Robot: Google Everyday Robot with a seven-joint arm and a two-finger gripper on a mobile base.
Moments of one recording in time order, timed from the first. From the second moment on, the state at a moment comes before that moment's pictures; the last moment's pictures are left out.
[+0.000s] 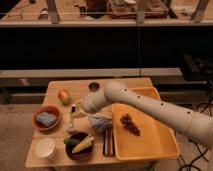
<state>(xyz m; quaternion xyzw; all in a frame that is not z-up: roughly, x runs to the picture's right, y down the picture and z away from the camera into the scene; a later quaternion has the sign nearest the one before) -0.141 0.105 0.708 -0.30 -0.41 0.17 0.84</state>
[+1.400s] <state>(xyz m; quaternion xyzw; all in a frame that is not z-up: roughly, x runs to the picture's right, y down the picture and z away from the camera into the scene) -0.170 0.052 0.753 -0.26 -0.40 0.18 0.86</state>
